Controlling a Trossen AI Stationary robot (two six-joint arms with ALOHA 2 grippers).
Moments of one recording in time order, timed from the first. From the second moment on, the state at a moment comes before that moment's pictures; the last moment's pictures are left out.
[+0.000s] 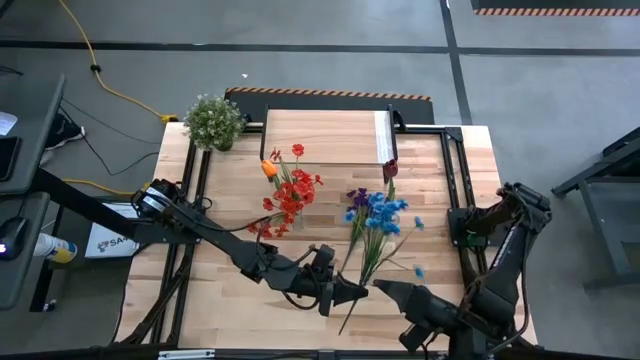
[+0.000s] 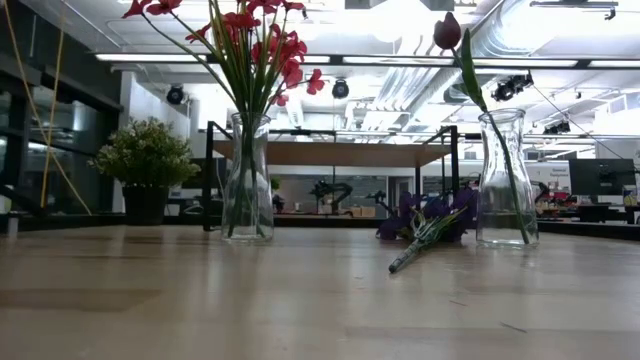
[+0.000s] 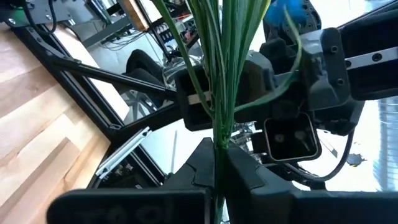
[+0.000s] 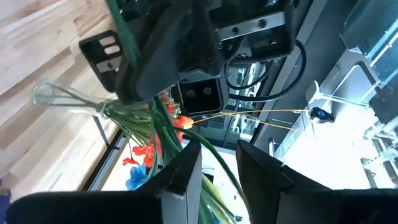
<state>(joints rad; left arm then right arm) -0.50 1.83 1.39 0.49 -0.35 -1.11 0.98 1.71 1.67 -0.68 1.41 -0.98</state>
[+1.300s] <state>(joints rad) -0.53 1.83 1.75 0.18 -0.43 -0.64 1.06 1.49 1.67 -0.62 1.57 -0.44</state>
